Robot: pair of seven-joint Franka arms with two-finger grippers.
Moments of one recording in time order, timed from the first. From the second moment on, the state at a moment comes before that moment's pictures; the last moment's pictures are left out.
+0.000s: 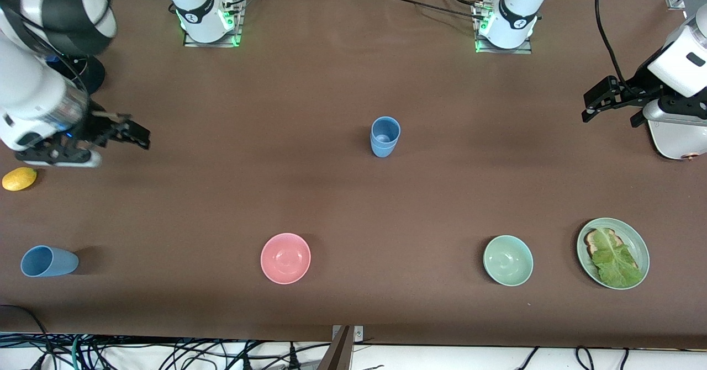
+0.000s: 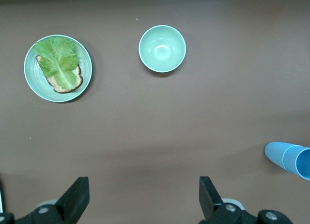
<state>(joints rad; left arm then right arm) 0.09 -0.04 -0.13 -1.67 -0.05 1.71 0.03 0.06 0.05 -0.01 -1.75 -0.03 1.76 0.07</state>
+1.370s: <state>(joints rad) 0.09 -0.04 -0.08 -1.67 -0.04 1.71 0.01 -0.02 -0.03 0.00 -1.69 0.00 1.56 0.02</state>
